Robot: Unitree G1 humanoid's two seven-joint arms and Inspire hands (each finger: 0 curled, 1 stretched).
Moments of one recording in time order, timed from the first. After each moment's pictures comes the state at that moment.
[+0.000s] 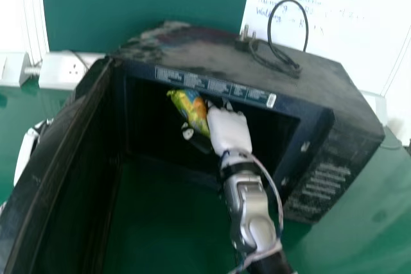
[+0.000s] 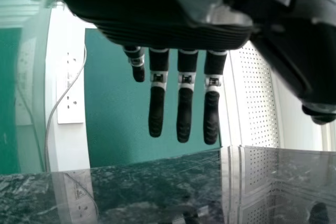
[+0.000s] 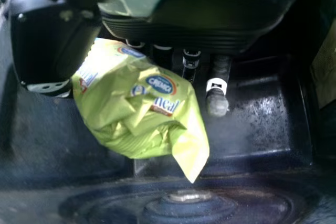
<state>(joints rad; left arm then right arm) -0.19 0.24 0.28 0.20 -0.14 -0.60 -0.16 -0.75 -0.21 0.28 0.34 -1.12 0.25 -0.05</state>
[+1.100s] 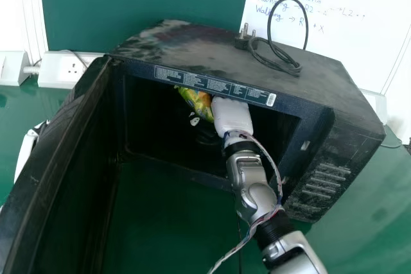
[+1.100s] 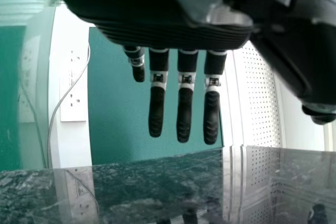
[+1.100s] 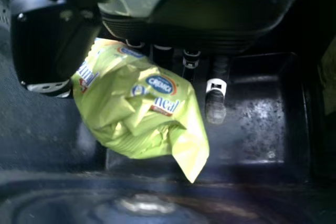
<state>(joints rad) -0.18 0.24 0.28 0.20 -0.16 -0.59 -0.17 -1.03 -0.28 0.42 0.81 -0.96 0.20 -0.25</state>
